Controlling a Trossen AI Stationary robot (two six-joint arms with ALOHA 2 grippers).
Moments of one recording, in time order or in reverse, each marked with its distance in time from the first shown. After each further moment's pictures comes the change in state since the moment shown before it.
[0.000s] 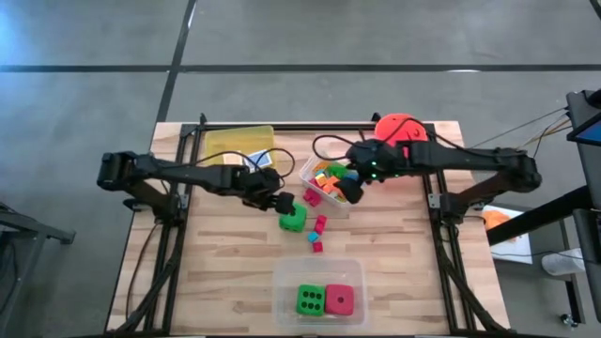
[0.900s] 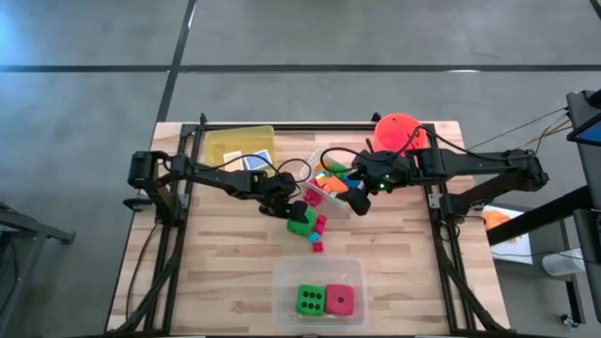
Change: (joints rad) left arm 0.022 0.273 0.004 0.255 0.223 0.040; right arm 0.126 -0.065 0.003 0.007 0.025 0.089
